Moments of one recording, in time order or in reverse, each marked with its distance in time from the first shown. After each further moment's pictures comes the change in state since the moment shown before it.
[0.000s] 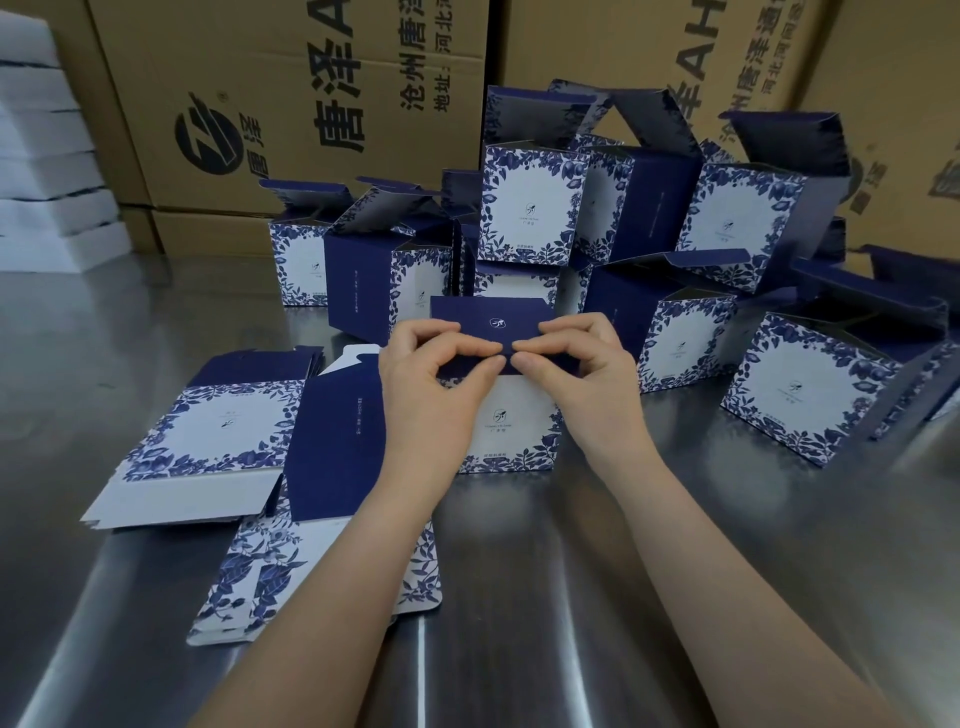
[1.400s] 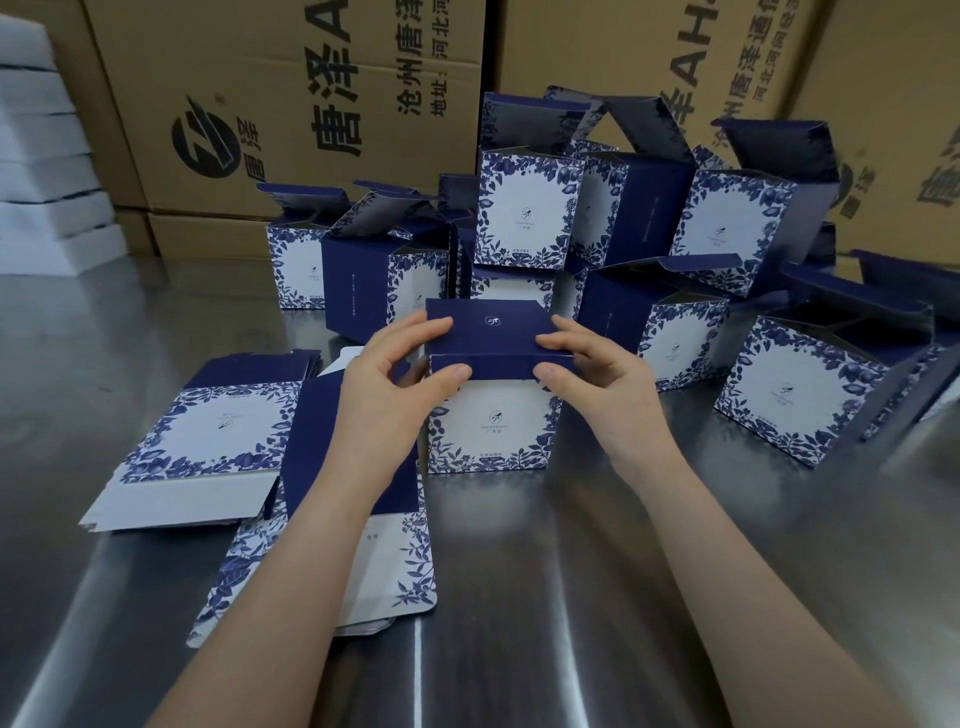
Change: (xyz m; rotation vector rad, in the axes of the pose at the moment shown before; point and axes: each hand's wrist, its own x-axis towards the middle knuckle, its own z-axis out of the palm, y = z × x) left_hand 0.015 -0.020 -0.033 -0.191 -0.137 -0.082; right_hand -0.001 0.013 -0.024 0.231 -0.120 0.144
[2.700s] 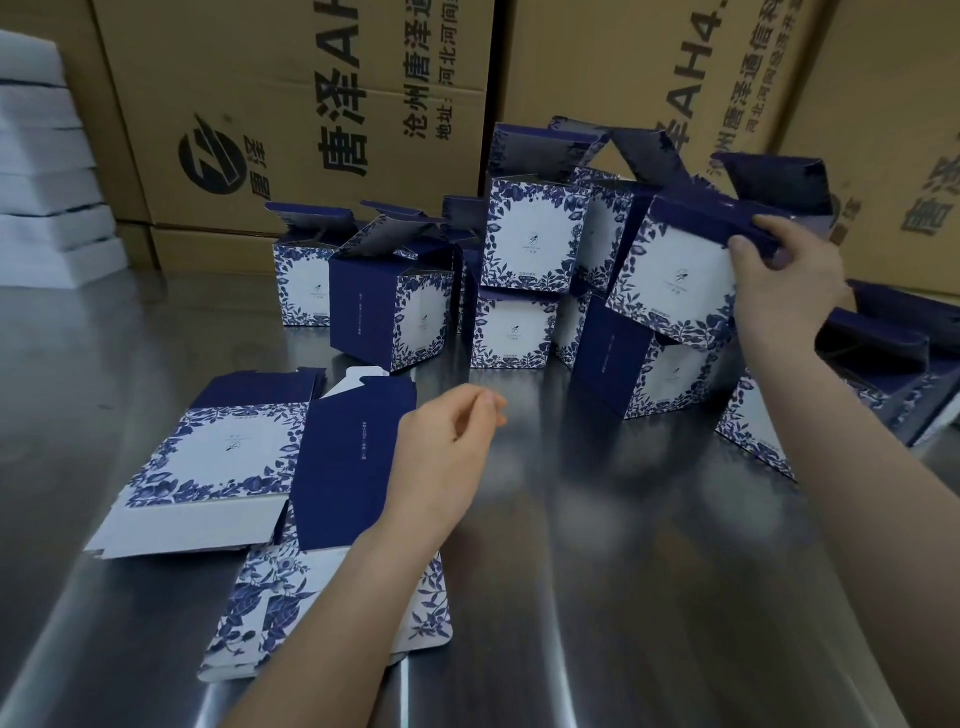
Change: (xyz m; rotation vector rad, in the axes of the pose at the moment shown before) left_hand -0.020 0.003 0.028 0.183 -0.030 -0.026; right_hand 0.095 -0.055 -0.101 -0.721 0.721 -0.141
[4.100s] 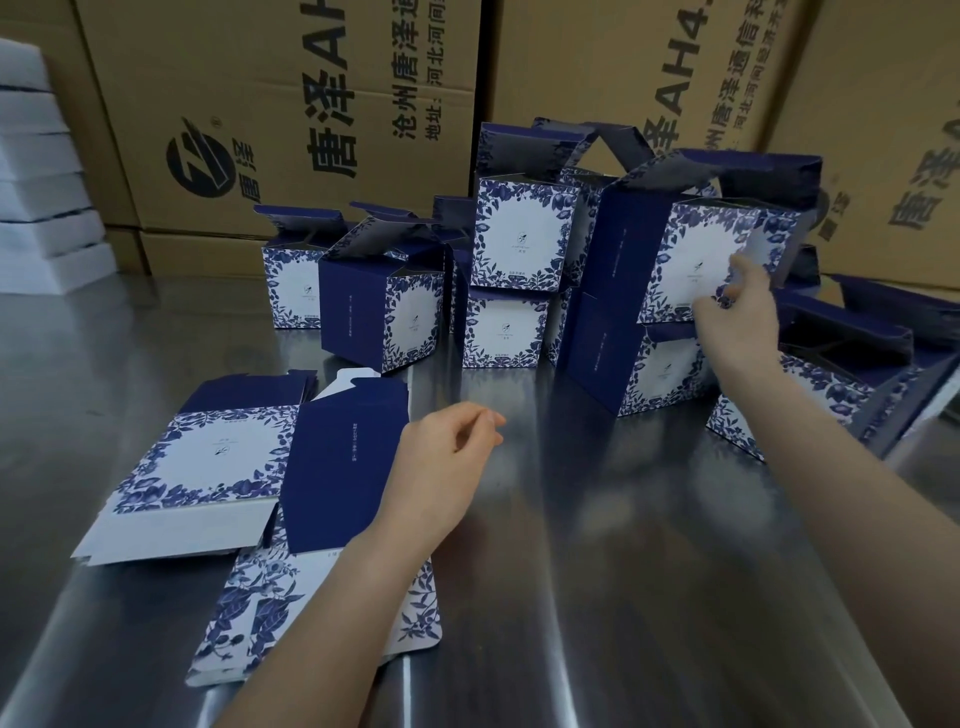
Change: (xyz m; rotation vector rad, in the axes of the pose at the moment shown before) left_hand 0.000 -0.010 0.004 0.118 -0.111 -0.049; right_hand -0.015 0.026 0.006 -0.014 -0.269 0.208
